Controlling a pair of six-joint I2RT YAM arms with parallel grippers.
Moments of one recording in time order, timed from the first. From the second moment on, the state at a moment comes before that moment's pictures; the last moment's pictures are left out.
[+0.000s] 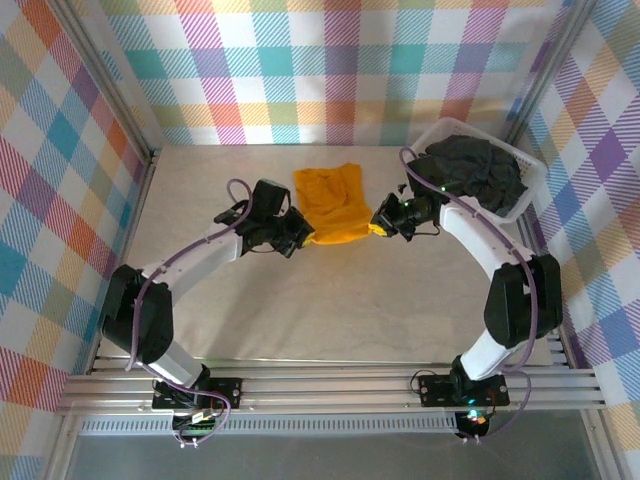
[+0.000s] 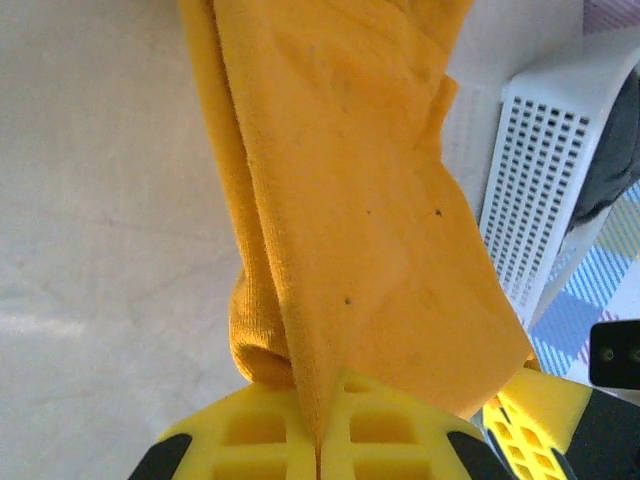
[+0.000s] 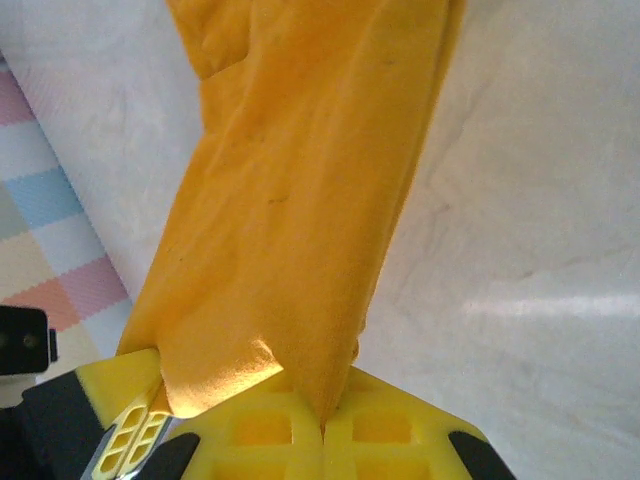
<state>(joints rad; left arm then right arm) -0.52 1.56 1.15 -0.45 0.35 -1.33 0.32 1.62 1.31 -0.77 -0.54 0.88</state>
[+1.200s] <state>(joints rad) -0.46 1.60 1.44 -0.85 0.27 -1.26 0.37 1.80 1.69 -1.18 -0.63 0.96</state>
